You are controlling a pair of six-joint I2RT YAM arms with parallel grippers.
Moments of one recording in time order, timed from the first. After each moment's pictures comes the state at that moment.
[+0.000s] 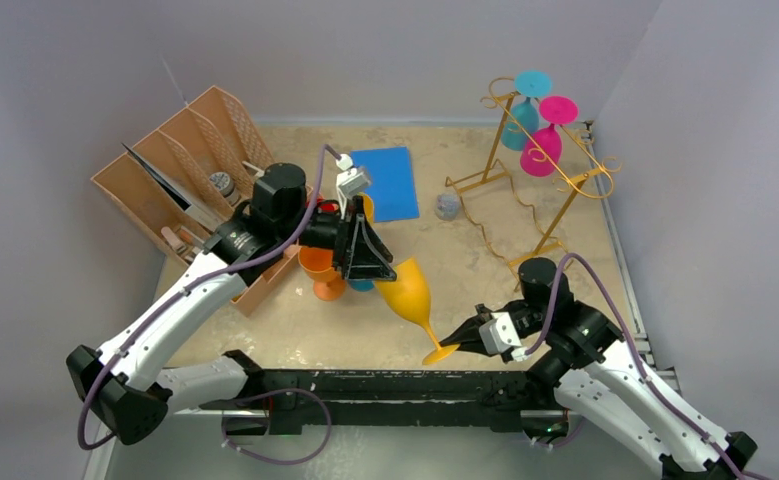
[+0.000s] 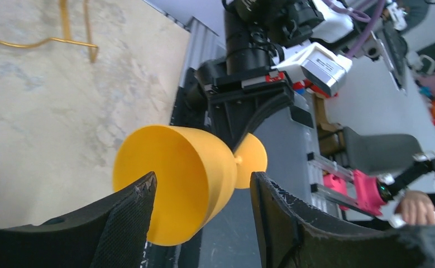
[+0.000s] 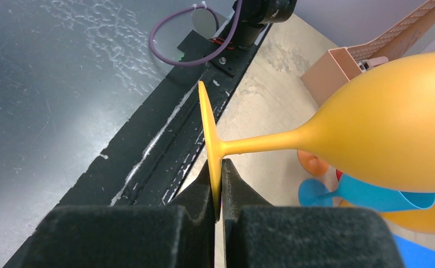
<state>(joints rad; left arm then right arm) -0.63 1.10 1.15 -0.36 0.93 -0.38 0.68 0.56 0.58 -0.54 -1.20 -0.88</state>
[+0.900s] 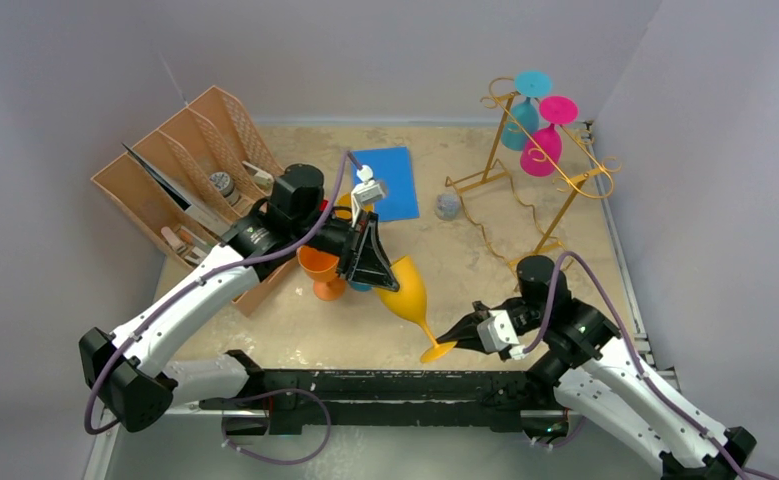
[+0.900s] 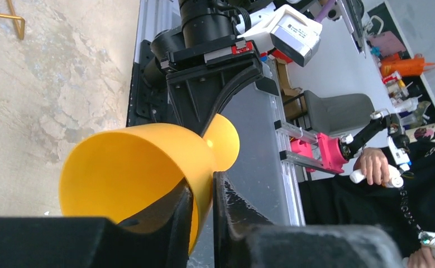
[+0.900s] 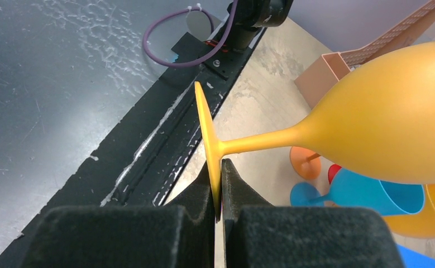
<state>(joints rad) -0.66 1.18 1.15 -0.36 1.13 -0.38 0.68 0.59 0.58 -0.49 -1.20 -0.88</state>
